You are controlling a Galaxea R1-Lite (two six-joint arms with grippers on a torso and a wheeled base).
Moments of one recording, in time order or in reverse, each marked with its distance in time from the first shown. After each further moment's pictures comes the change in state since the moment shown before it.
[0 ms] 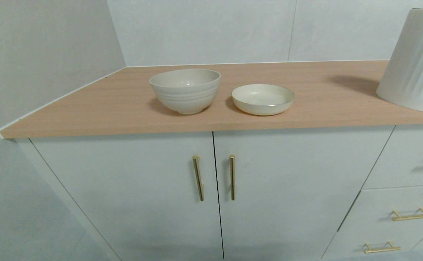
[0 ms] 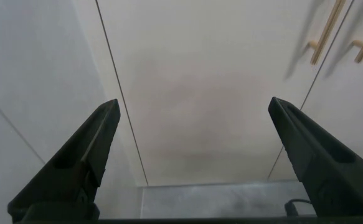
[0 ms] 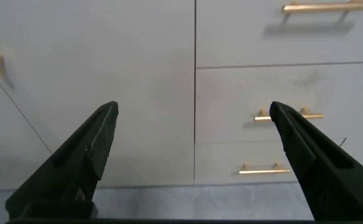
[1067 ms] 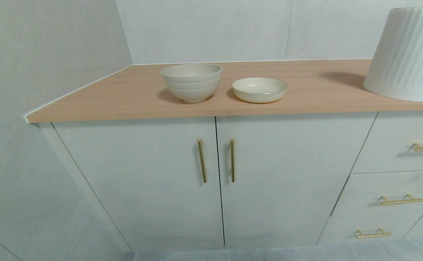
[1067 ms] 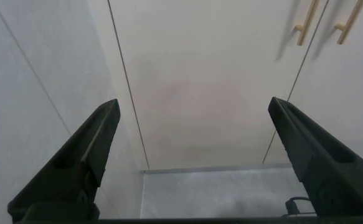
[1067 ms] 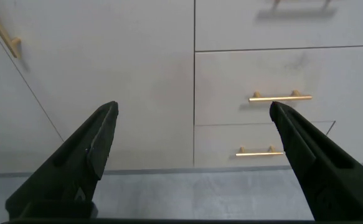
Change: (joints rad) left arm 0.000 0.000 0.000 0.000 0.000 0.000; right arm 0.000 0.000 0.000 0.000 0.000 -0.001
